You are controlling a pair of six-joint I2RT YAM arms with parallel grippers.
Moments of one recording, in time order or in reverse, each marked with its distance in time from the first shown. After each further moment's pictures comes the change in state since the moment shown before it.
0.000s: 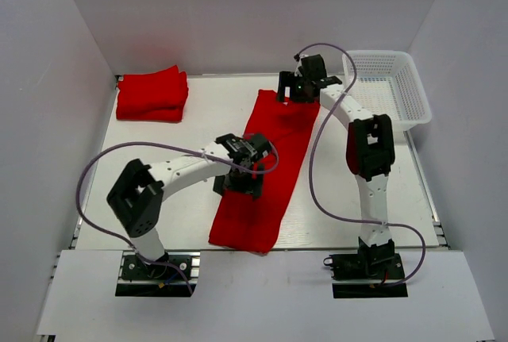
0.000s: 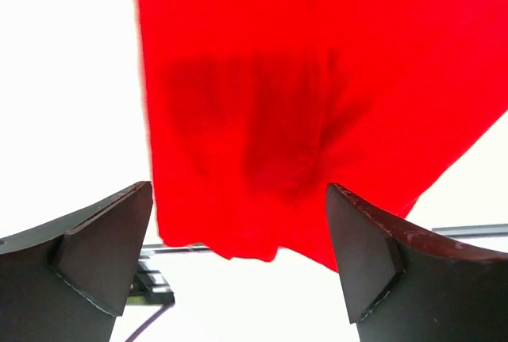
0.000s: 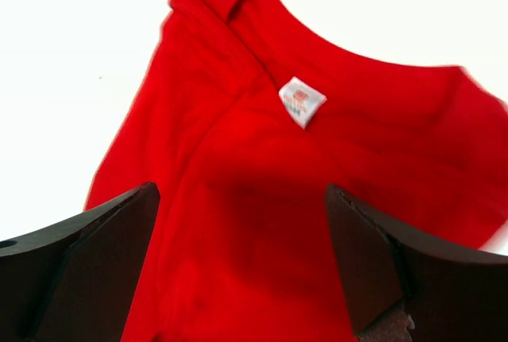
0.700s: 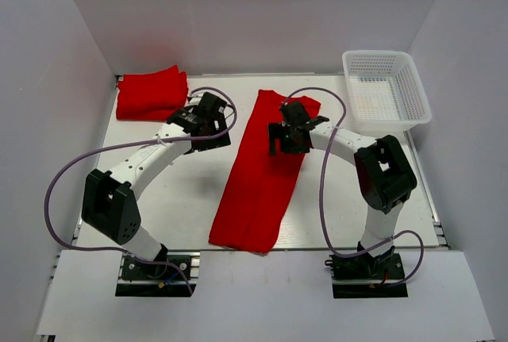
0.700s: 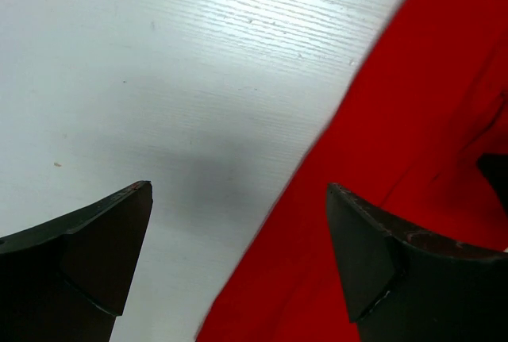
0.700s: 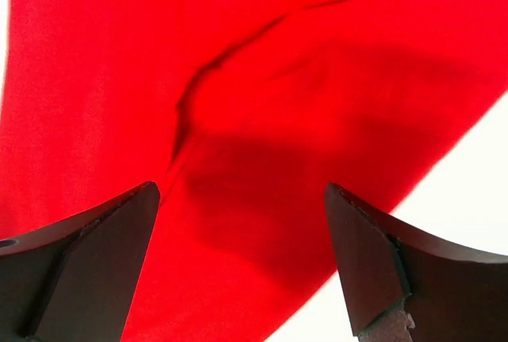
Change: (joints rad) left arm 0.359 -0.178 0.035 0.175 -0.284 0.045; right arm 0.244 -0.447 -0.694 -0.004 0.203 0.129
